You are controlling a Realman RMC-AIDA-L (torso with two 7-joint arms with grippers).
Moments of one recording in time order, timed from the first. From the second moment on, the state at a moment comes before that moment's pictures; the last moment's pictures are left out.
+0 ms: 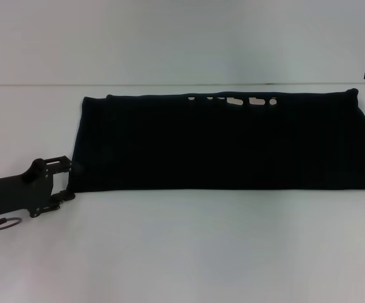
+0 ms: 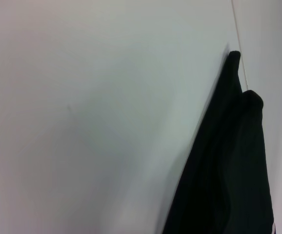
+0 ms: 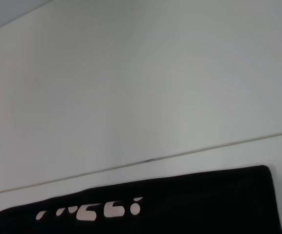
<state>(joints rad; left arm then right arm) -0.56 -1.98 0.44 0.38 2.19 1.15 -2.69 0.83 1.81 -0.66 -0.72 -2.51 -1.21 2.69</state>
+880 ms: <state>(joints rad) -0.65 -2.00 0.45 0.33 2.18 1.07 -2.66 0.83 1.81 -0.67 -0.71 -2.50 -1.19 2.69</state>
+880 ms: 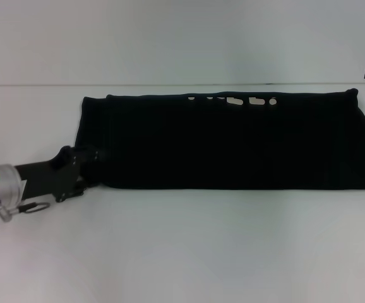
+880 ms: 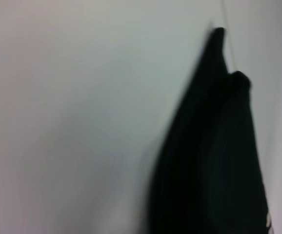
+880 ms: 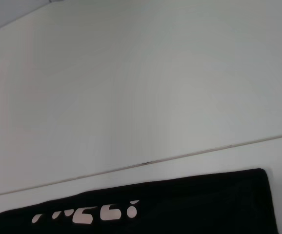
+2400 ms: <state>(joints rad) -0.68 -1.99 0.51 0.32 2.12 1.06 -2.58 0.83 1.82 -0.66 -0.72 -2.50 -1.20 2.69</state>
